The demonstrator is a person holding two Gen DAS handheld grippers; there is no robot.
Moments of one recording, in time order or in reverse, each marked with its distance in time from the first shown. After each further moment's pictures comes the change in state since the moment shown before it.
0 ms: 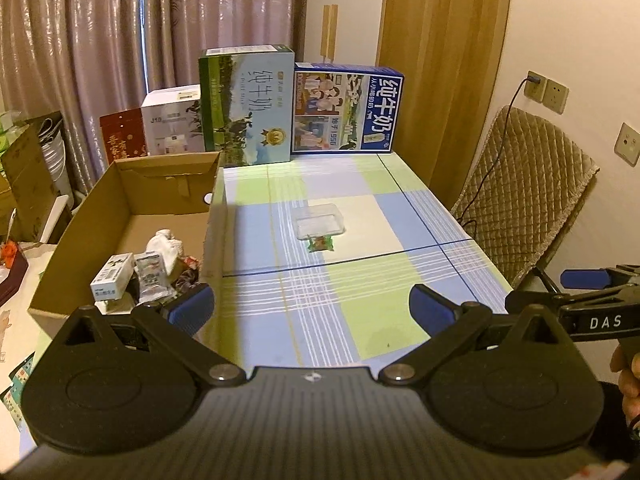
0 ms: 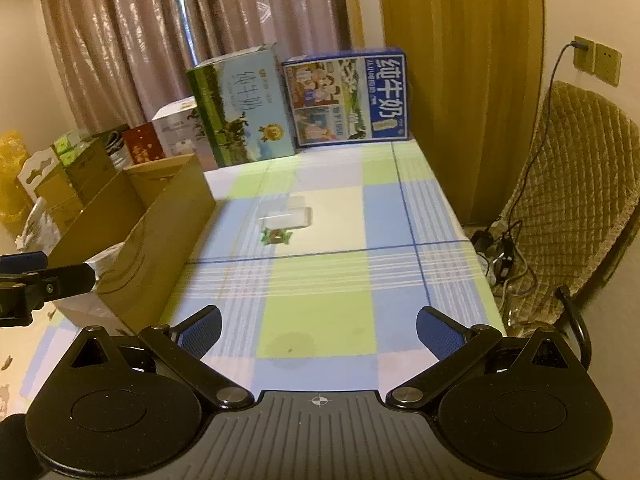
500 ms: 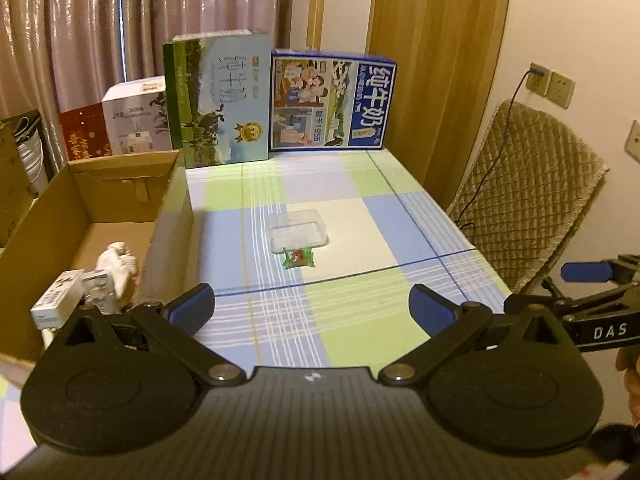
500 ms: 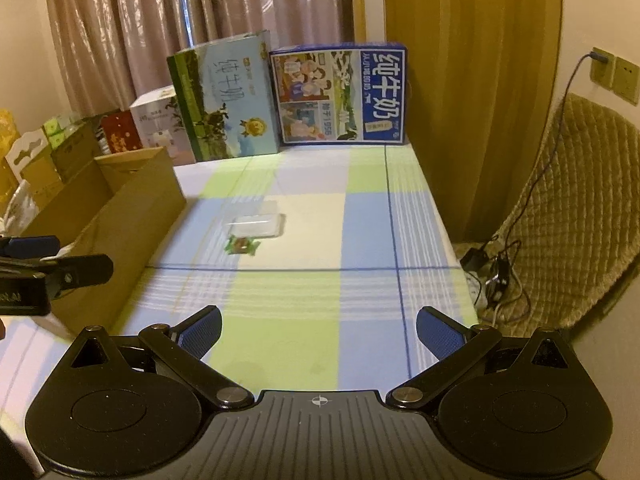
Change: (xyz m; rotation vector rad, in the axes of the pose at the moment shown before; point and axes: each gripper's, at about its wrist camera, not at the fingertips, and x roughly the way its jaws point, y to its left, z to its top) left arm 0.091 -0.018 0.017 0.003 0.012 -0.025; right arm 0.065 -0.039 0.024 -0.079 0.010 -0.013
